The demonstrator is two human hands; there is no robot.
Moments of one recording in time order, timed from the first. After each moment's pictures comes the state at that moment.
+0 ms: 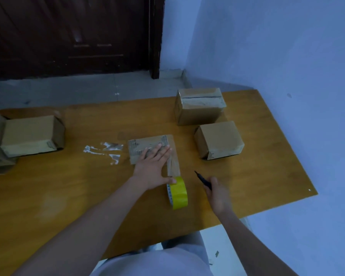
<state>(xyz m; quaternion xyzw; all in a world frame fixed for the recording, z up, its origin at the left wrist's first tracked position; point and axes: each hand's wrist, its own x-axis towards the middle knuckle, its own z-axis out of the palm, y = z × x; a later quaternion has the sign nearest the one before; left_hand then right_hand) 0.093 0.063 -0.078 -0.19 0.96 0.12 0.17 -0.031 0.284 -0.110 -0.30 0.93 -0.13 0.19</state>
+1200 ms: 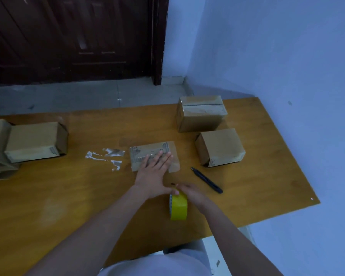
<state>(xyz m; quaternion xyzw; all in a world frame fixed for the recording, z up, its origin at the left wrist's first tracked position) 0.095 0.069 -0.079 -0.19 0.96 0.12 0.15 -0.009 0.209 -0.084 -0.16 0.77 -0.30 0.53</state>
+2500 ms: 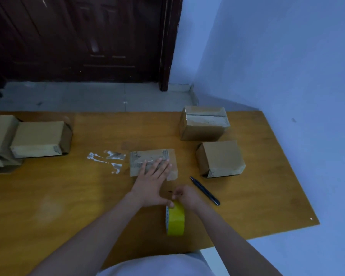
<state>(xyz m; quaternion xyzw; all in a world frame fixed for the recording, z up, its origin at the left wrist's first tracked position) 0.100 0.069 -0.091 -0.18 0.97 0.12 0.13 -0.022 0.189 -0.086 -0.37 0.80 -0.11 0.46</state>
